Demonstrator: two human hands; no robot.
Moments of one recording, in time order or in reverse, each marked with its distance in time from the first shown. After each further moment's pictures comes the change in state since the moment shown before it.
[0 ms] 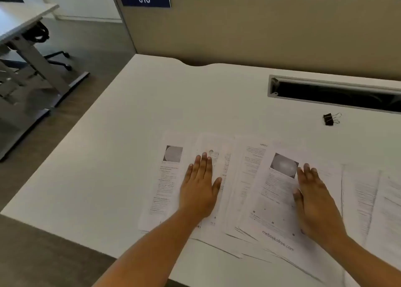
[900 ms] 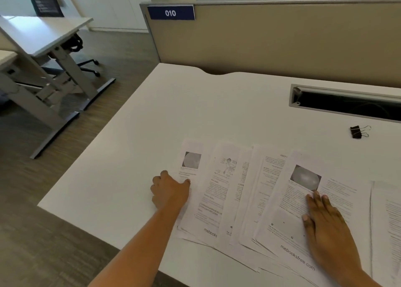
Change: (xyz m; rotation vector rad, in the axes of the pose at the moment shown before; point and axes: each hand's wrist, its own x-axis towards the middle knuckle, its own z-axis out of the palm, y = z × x) left_hand -0.008 -0.071 -0.056 -0.416 0.161 -0.878; right_hand -0.014 0.002 0.037 -0.098 -0.039 0.016
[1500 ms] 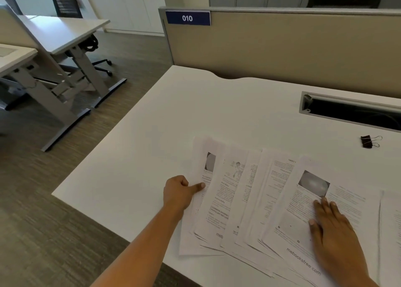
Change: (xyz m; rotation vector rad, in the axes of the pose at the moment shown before) left_hand -0.009 -0.018 -0.012 -0.499 -0.185 0.072; right_hand 0.001 -0.002 -0.005 -0.020 -0.028 -0.007
